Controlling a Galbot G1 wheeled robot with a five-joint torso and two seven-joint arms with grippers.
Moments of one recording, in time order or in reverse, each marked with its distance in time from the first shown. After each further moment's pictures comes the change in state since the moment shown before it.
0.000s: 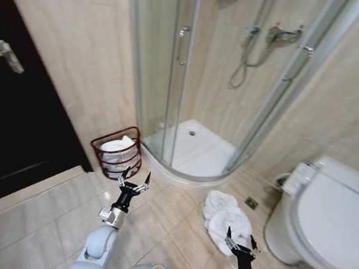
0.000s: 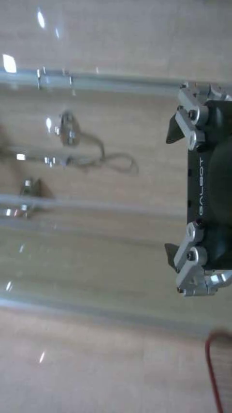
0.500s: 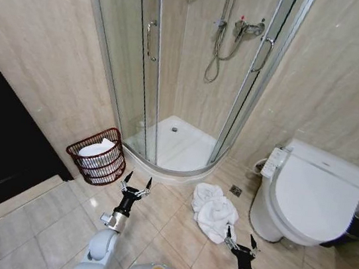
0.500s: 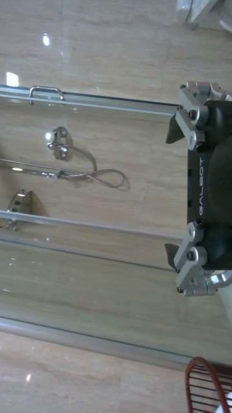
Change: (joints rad) left arm -0.004 -0.005 -0.004 0.118 -0.038 -0.101 0.051; right arm -0.004 0.002 0.005 0.006 -0.009 0.015 -0.005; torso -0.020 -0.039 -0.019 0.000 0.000
